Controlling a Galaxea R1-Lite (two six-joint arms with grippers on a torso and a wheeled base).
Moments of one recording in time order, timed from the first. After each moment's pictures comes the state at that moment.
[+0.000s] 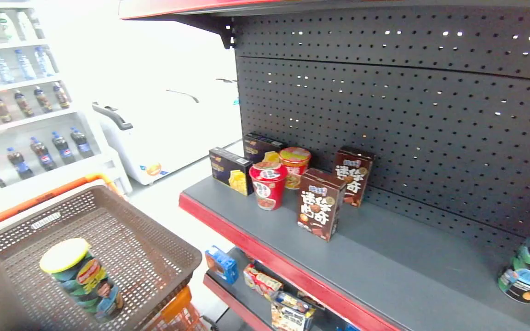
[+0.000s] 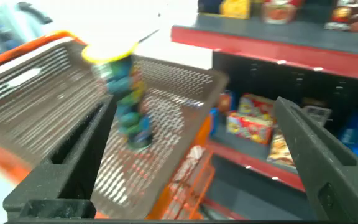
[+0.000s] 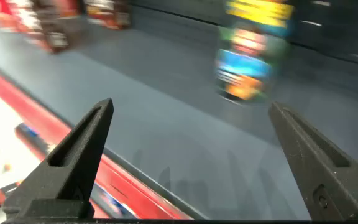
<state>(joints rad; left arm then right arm) 0.00 0.00 0.00 0.00 -0.07 0.05 0.00 0.00 0.00 0.00 -0.03 -0.01</state>
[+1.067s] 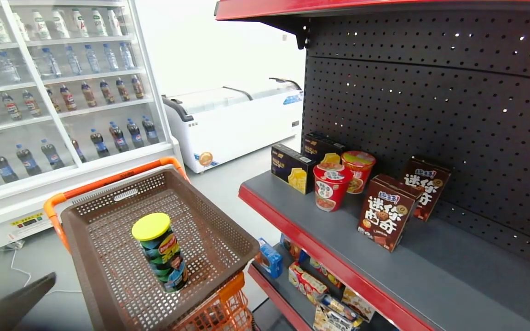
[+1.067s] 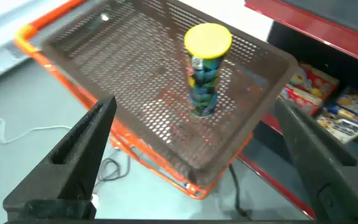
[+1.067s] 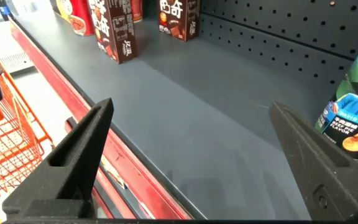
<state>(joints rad) 0.00 0.81 -0.50 0.03 -0.06 0.05 0.00 0.00 0.00 0.00 -0.02 0.00</state>
